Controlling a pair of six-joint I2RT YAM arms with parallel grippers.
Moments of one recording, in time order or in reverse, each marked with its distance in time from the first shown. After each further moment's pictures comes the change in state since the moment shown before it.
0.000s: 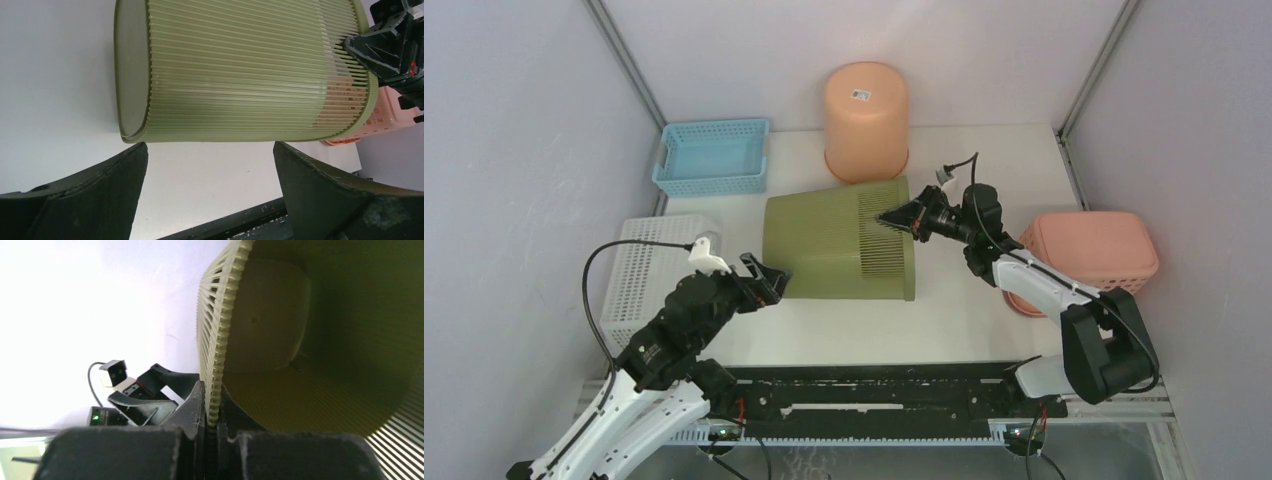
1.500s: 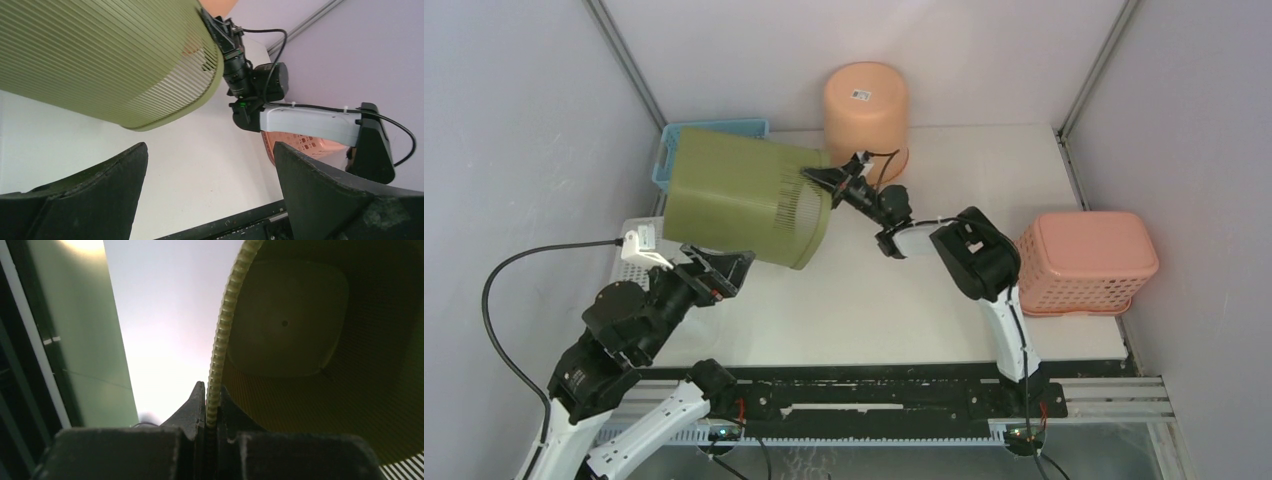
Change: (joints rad) left arm 0.000 -0.008 0.385 -0.194 -0.053 0.016; right arm 0.236 0.843 0.517 0.978 0.263 0.752
